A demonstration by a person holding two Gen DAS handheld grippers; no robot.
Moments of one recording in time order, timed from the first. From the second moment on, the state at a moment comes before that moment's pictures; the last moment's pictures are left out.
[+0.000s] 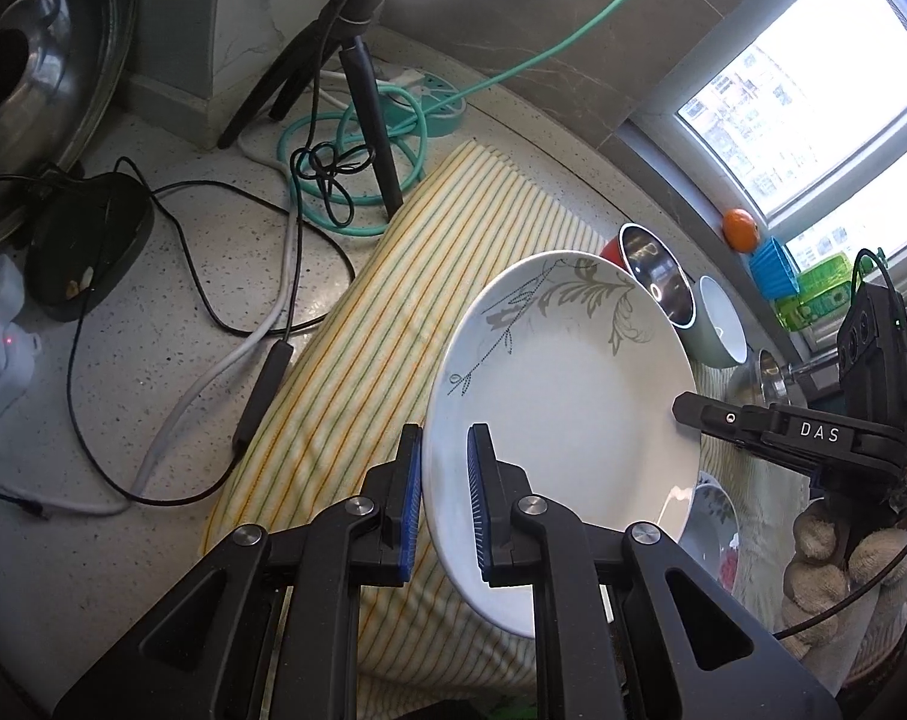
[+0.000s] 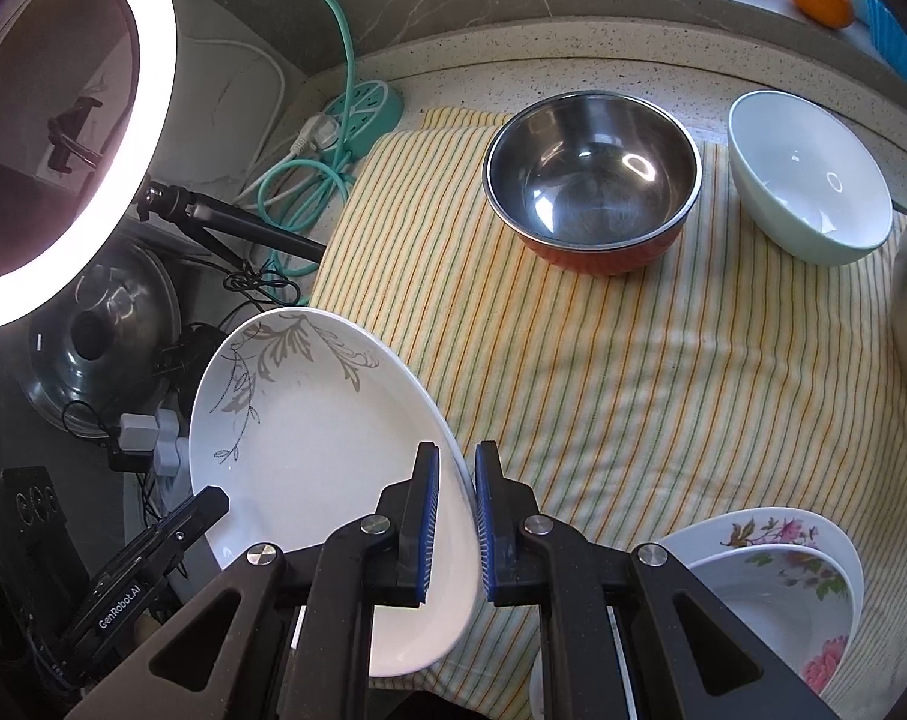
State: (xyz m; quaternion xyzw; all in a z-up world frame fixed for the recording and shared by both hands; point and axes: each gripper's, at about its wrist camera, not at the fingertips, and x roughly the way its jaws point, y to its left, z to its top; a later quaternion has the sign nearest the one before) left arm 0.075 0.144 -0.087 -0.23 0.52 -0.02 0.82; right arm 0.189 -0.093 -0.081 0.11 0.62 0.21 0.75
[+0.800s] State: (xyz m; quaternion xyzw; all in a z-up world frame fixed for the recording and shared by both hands) left arm 0.078 0.053 -0.084 -0.18 0.54 -0.11 0.81; right arm 0.142 -0.204 -0.076 0.16 0.62 0.14 0.76
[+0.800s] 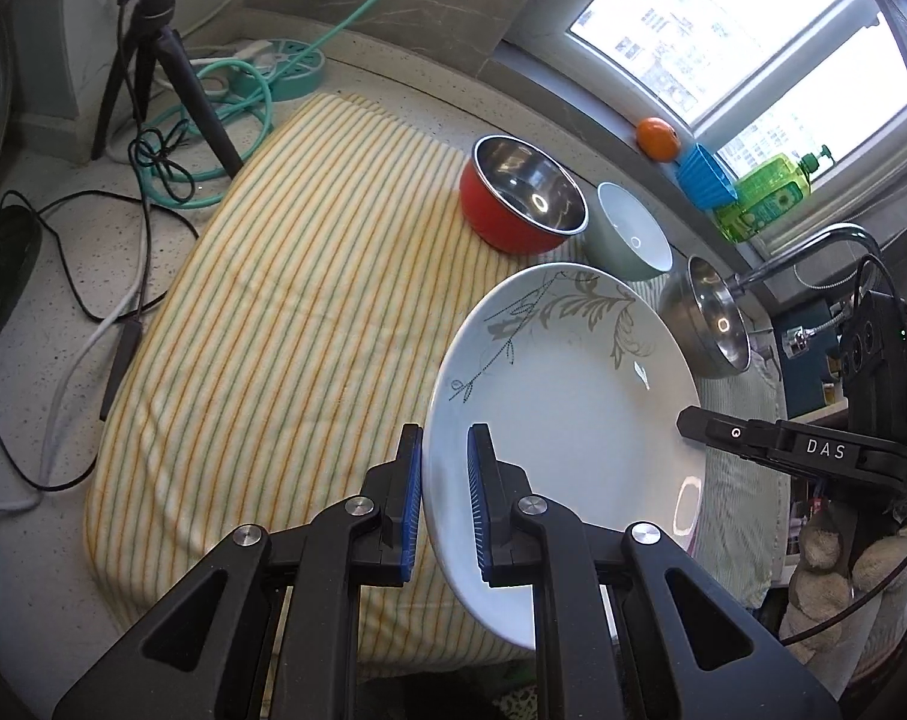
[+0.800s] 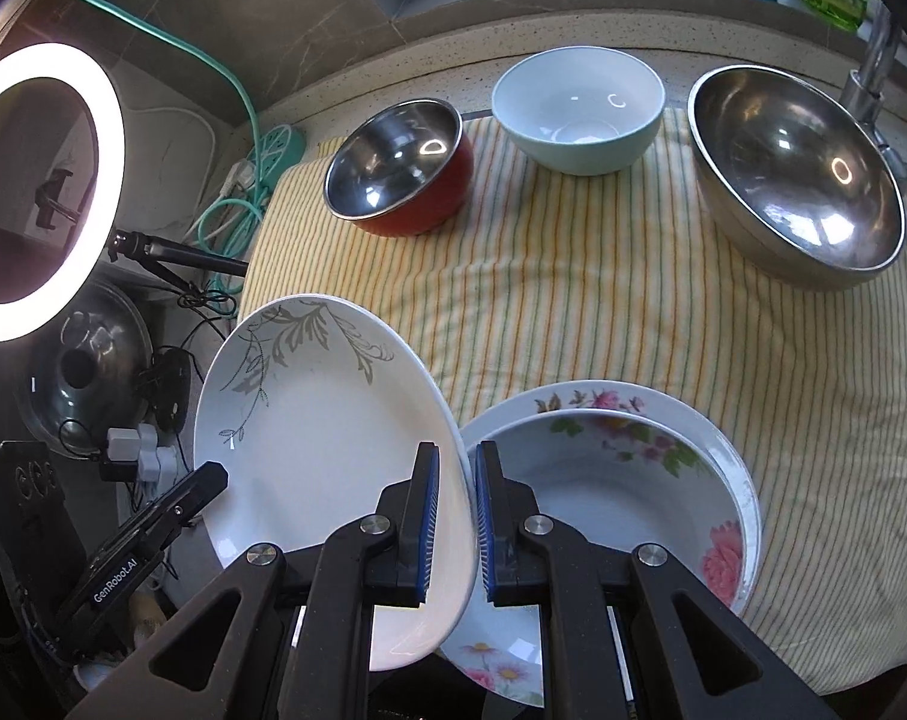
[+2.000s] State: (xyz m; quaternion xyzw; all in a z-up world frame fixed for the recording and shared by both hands) left arm 0.070 -0.054 -0.111 -0.08 0.59 -0.19 0.78; right arm 0.077 -0.311 -0.116 0.23 0.63 0.05 0.74
